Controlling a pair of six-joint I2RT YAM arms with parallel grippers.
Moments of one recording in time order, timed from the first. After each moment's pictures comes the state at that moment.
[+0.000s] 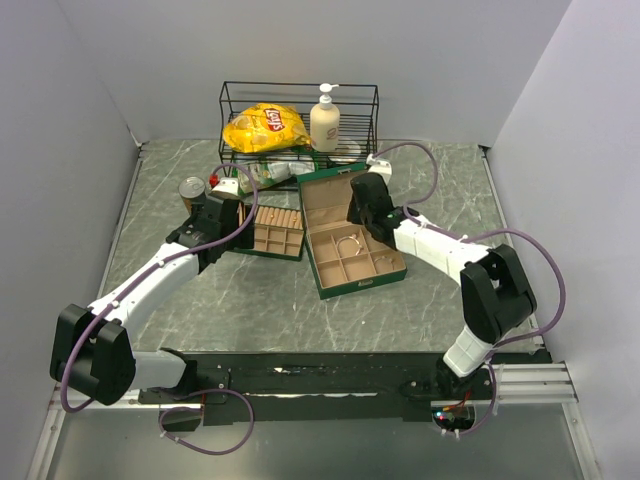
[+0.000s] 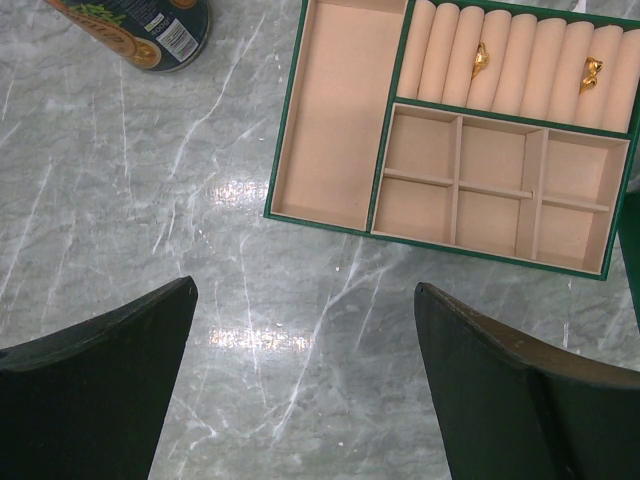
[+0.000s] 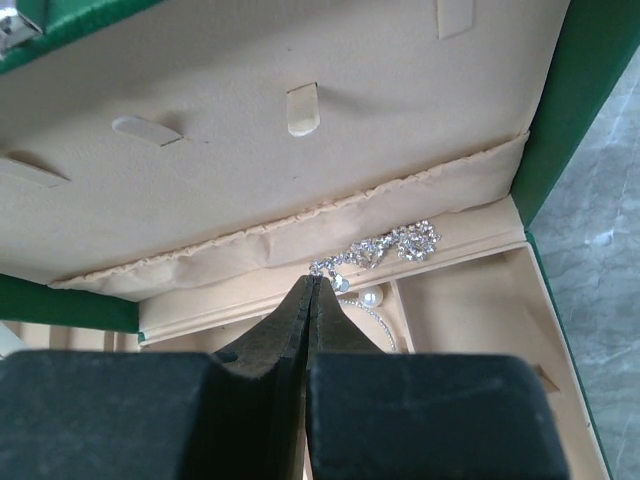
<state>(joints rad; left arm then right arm) -0.41 1.29 0.94 -0.41 -0.37 -0.25 0.55 1.64 1.15 -0.13 0.35 0.51</state>
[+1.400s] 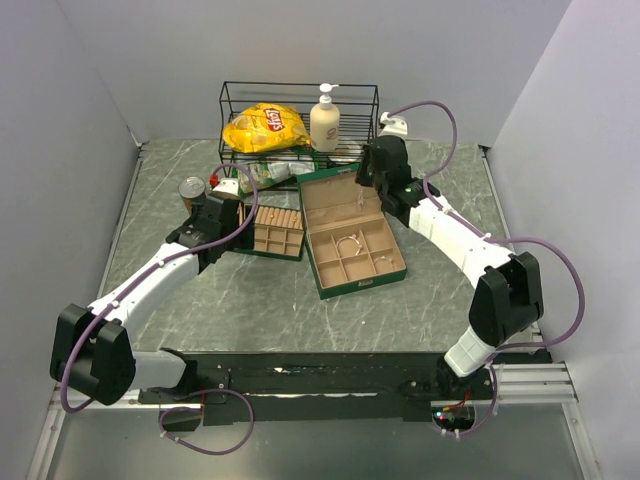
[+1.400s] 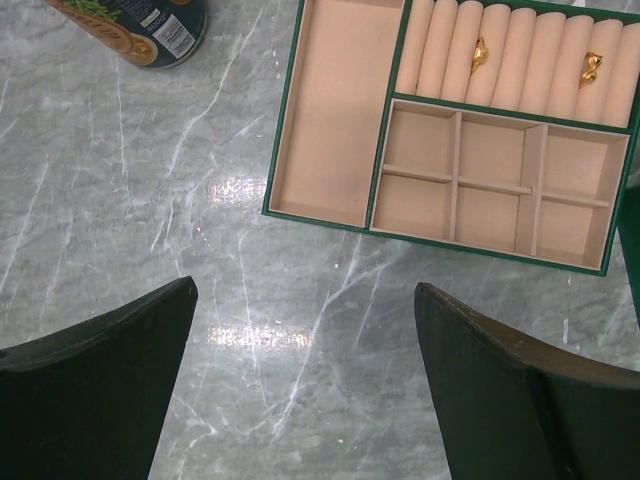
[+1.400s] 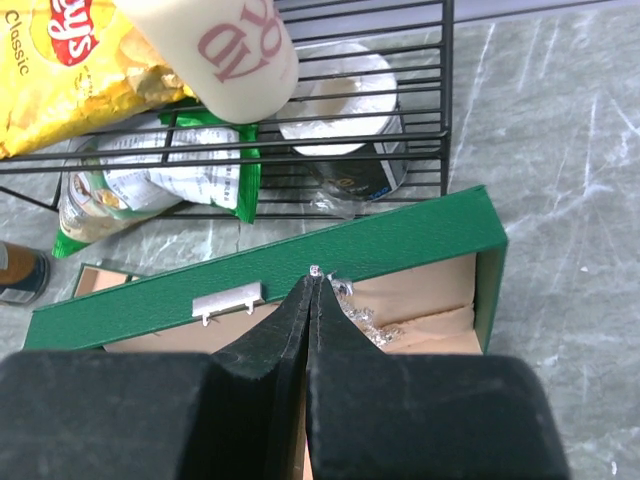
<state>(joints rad) -0.41 1.29 0.94 -0.41 -0.36 -0.25 0.47 1.61 1.39 -0.17 0.31 0.39</state>
